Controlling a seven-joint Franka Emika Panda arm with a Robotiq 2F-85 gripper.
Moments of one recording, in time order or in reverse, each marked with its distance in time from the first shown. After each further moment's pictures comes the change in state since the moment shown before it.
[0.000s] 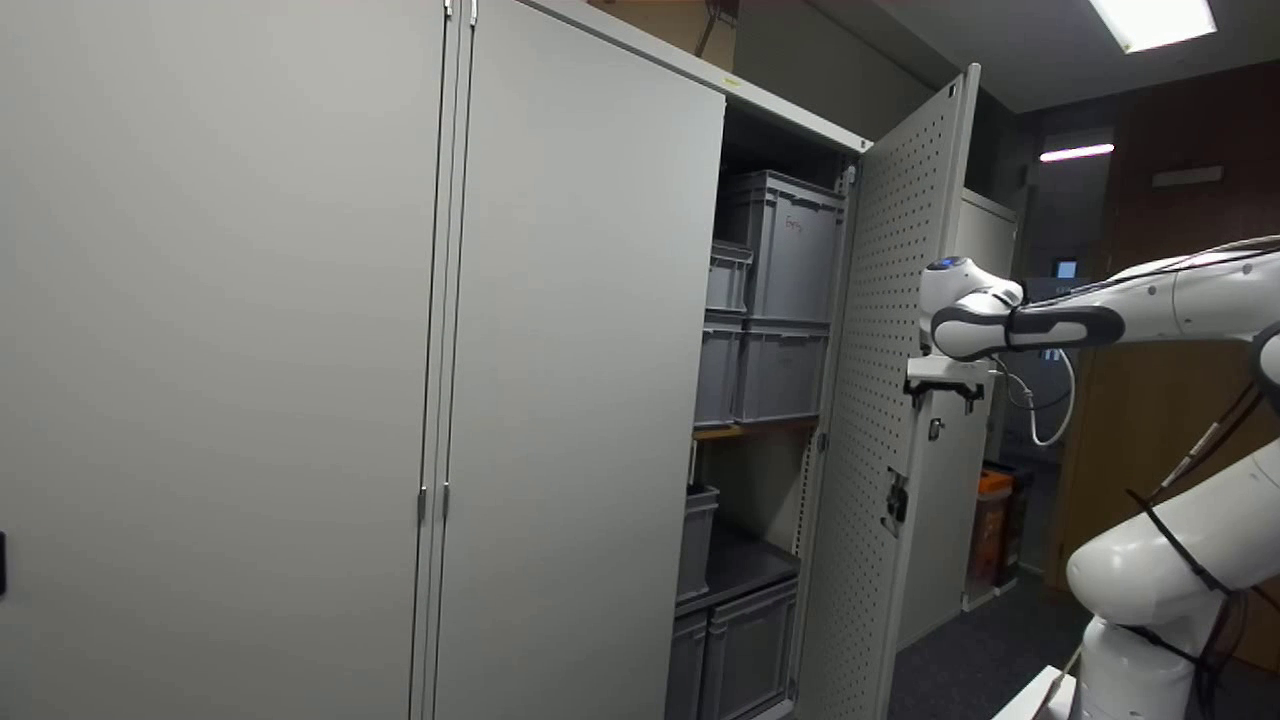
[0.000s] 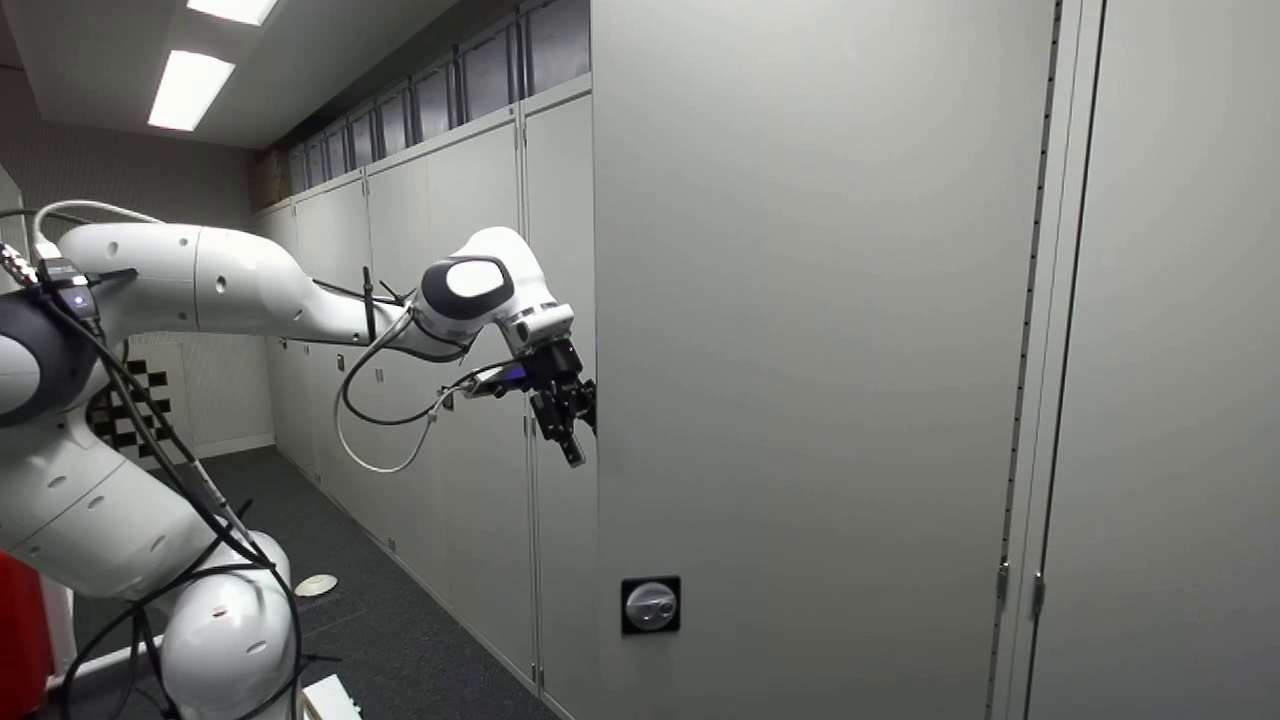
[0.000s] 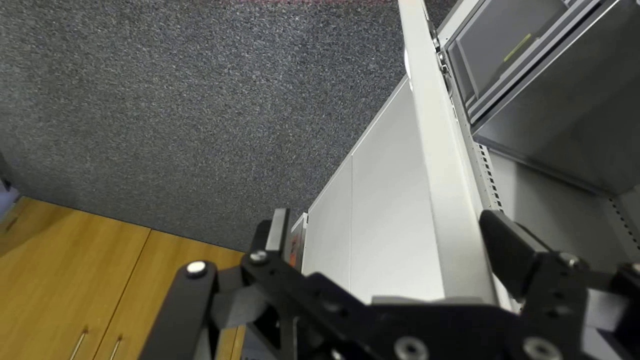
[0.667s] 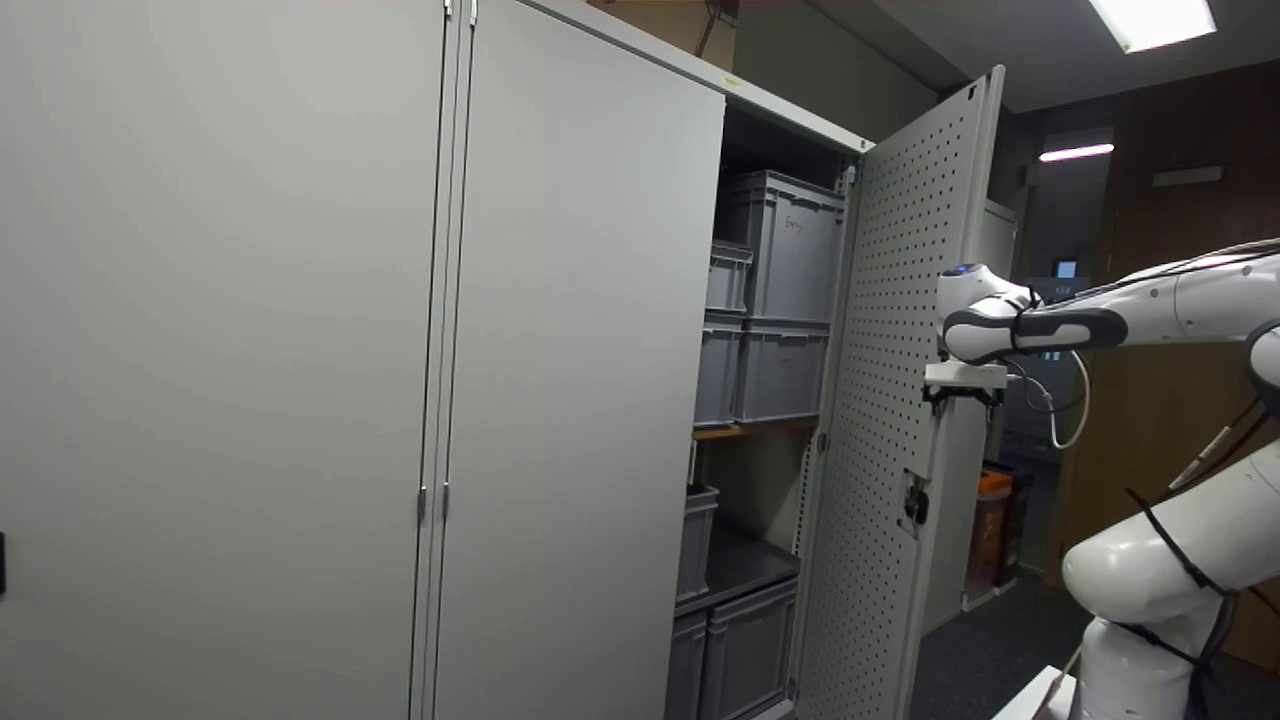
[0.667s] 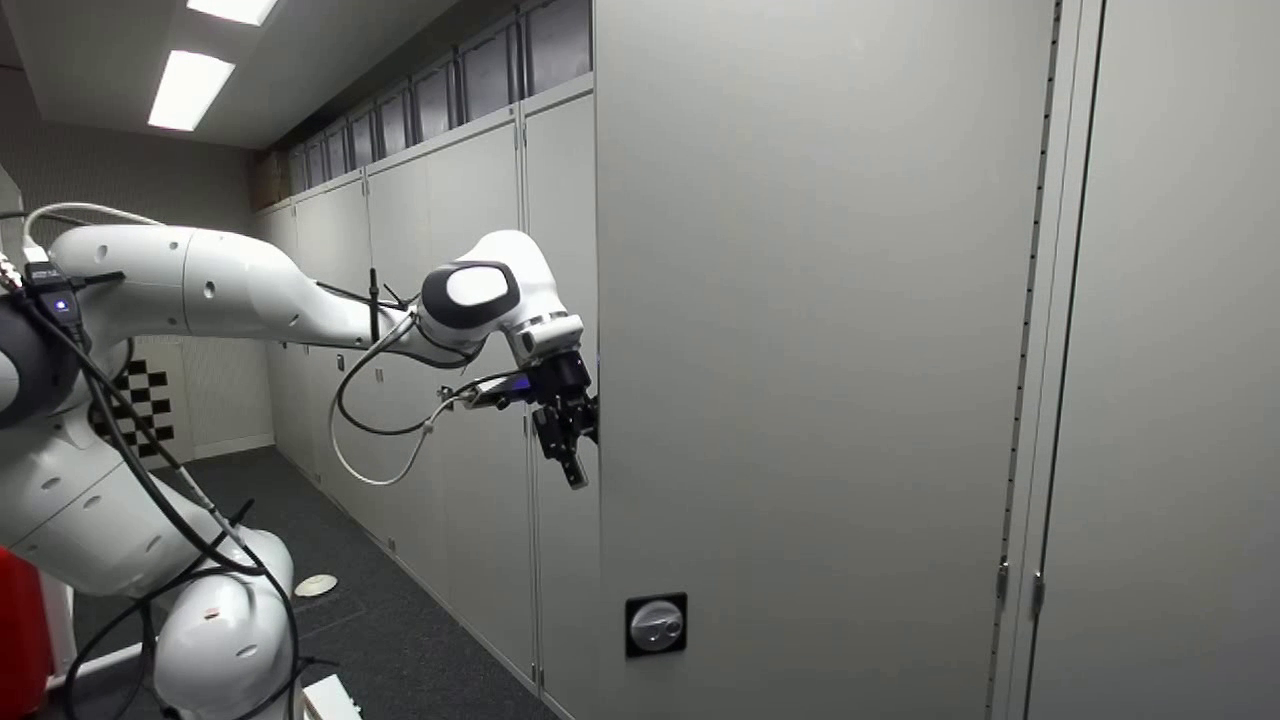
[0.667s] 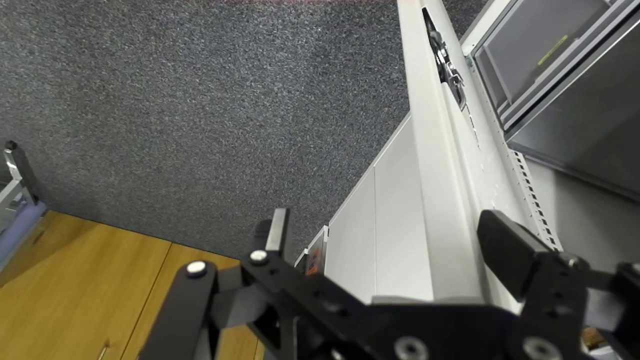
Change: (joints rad) arm -0.063 -0.006 -0.043 -0.021 0.001 0.000 -0.061
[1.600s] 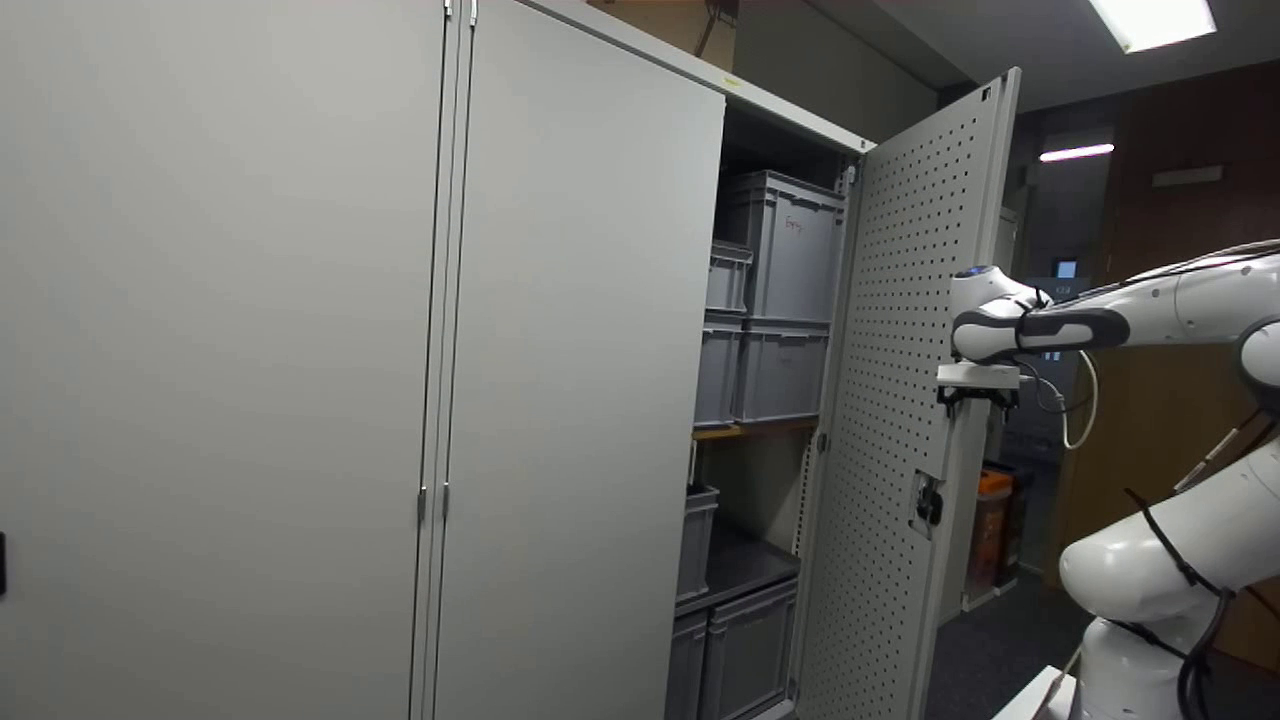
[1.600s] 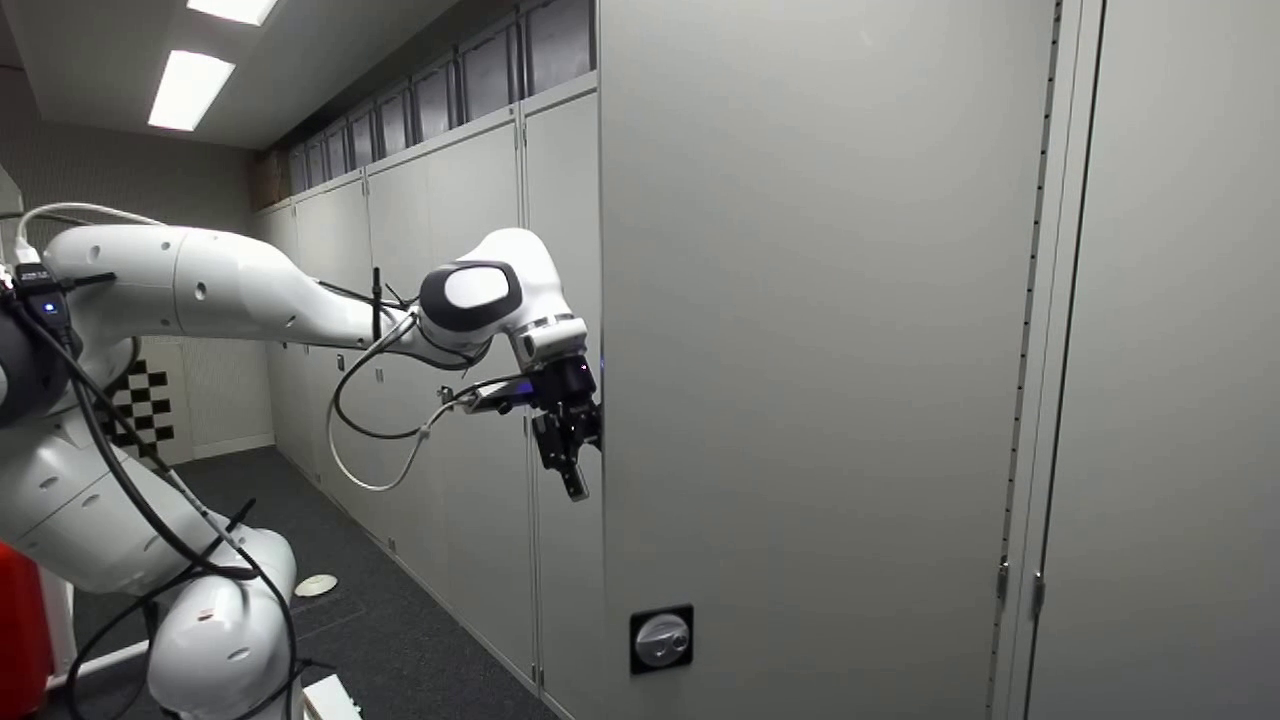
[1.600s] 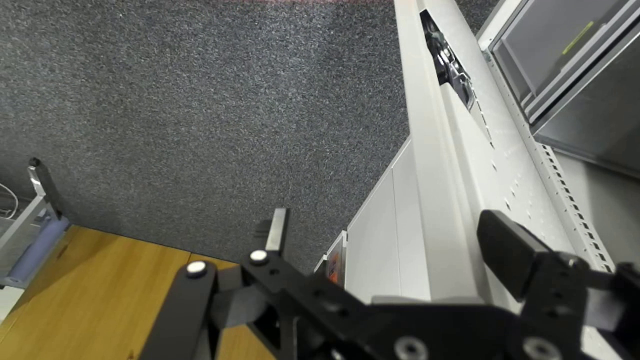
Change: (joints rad) arm -0.052 0.000 -0.026 0.000 0.000 0.000 -0.017
